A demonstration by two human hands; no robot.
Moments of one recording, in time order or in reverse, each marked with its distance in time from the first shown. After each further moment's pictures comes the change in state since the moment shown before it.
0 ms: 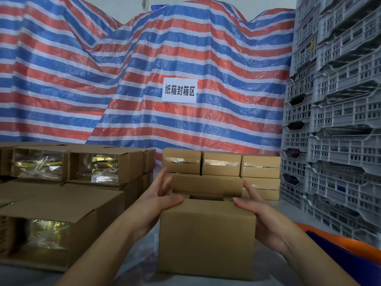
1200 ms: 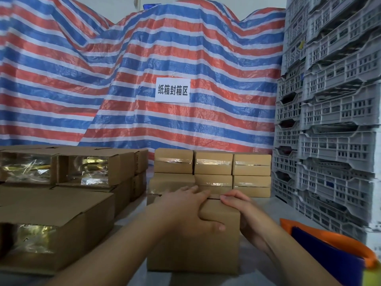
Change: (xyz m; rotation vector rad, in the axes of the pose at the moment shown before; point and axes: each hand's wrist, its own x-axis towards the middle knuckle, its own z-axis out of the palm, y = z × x) left_hand 0.021 0.026 0.082 1.601 -0.330 -0.036; right_hand -0.001 0.005 0.001 -0.073 0.079 -0.089
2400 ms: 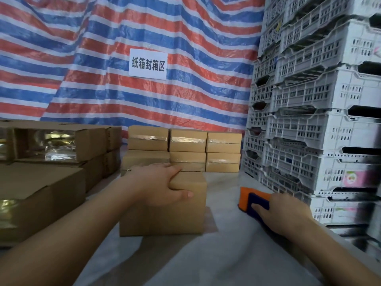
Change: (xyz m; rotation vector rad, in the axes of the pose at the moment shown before) left_hand -0.004 -0.003 0.006 0.002 0.043 0.016; right_hand -0.062 0.009 -0.130 -1.842 0.527 0.174
